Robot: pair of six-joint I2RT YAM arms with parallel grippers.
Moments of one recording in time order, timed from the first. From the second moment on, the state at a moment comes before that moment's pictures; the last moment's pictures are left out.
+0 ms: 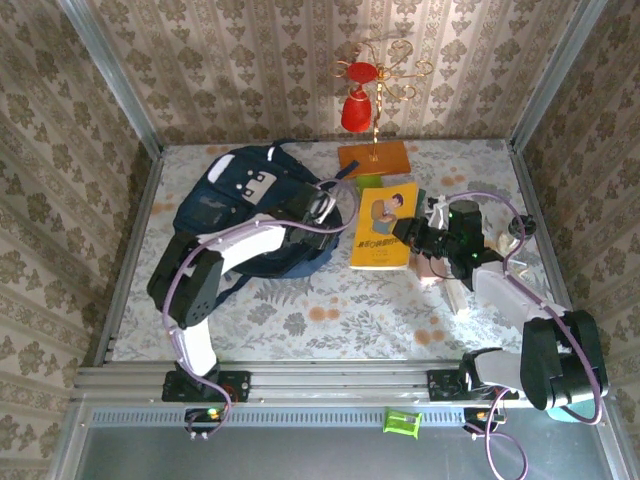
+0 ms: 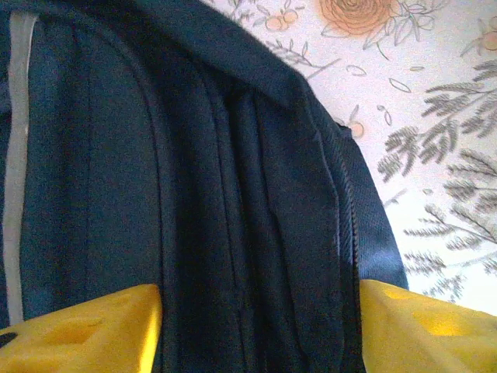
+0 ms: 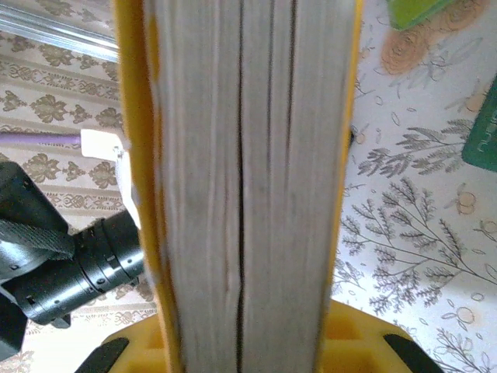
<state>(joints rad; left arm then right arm) -0.71 1.85 1.27 -0.37 -0.13 -0.05 0.13 1.25 0.63 0.11 -0.66 0.85</state>
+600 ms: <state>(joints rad) -0.71 1.85 1.30 -0.39 -0.14 -0.05 0.12 1.25 0.60 0.11 -0.66 0.83</state>
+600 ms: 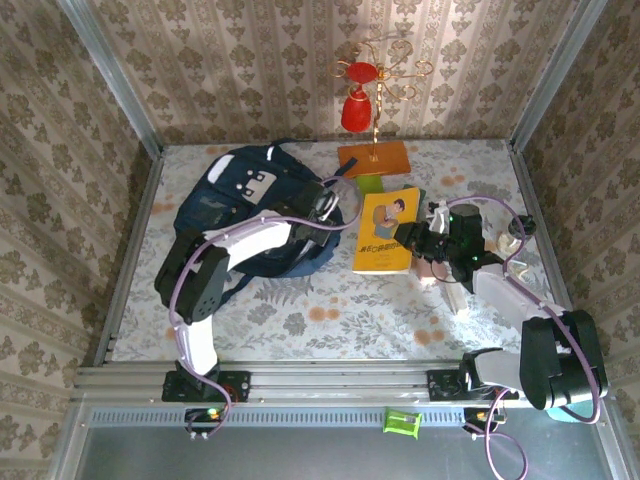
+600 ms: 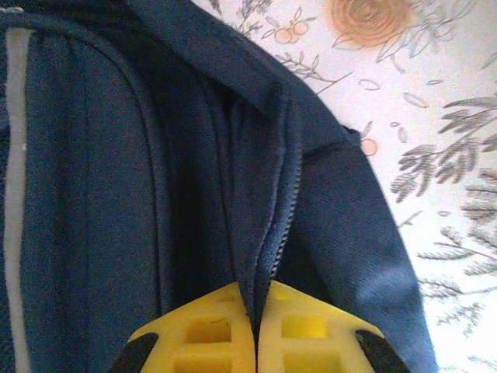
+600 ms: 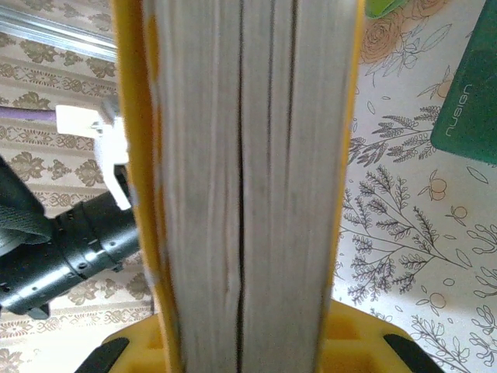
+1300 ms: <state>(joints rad) -0.47 1.16 1.03 -0.32 0.19 -0.10 0.58 1.71 0.98 0.21 -0.62 1.01</state>
